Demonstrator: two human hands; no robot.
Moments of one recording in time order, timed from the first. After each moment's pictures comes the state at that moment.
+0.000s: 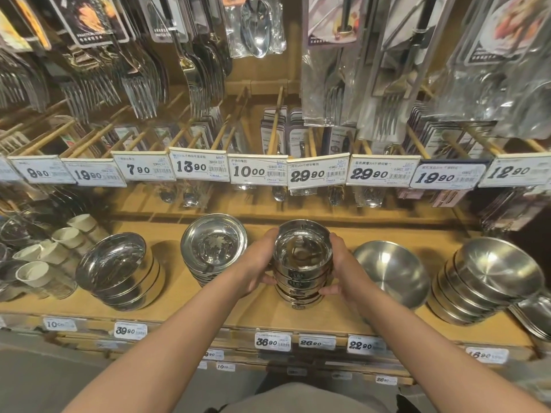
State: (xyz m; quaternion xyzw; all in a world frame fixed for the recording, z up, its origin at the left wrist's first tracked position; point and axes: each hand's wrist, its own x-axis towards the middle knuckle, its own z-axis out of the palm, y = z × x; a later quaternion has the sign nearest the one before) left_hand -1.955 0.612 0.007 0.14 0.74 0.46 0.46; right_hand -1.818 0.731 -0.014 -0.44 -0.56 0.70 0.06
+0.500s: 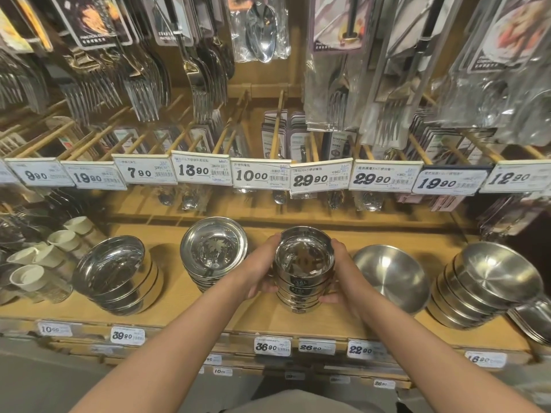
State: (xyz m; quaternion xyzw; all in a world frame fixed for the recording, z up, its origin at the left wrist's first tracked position) left_hand -1.951 0.608 0.008 0.10 0.73 0.47 0.50; right_hand -1.814 0.728 -0.010 -0.45 -0.55 0.70 0.03
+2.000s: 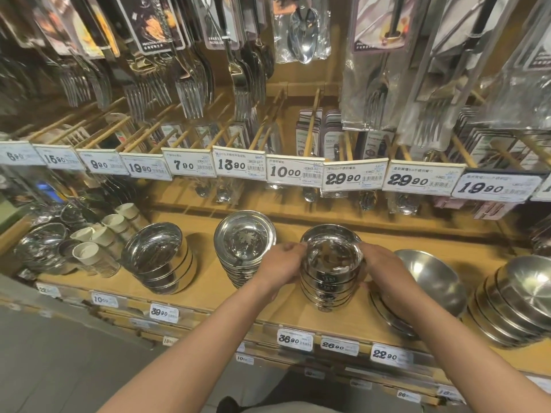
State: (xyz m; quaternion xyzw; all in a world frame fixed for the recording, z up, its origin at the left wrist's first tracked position) left_hand -1.932 0.583 0.027 0.10 0.78 0.51 0.36; right_hand -1.798 0.738 0.019 -0.40 -0.72 0.56 0.09
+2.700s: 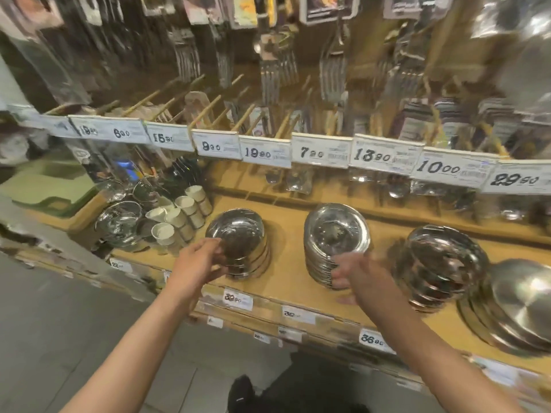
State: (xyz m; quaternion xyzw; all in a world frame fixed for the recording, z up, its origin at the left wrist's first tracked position) left_hand -2.076 0.315 0.045 -0.06 0.76 0.61 0.22; right_hand -1.898 0.550 0.032 -0.35 -0.67 0.65 0.05
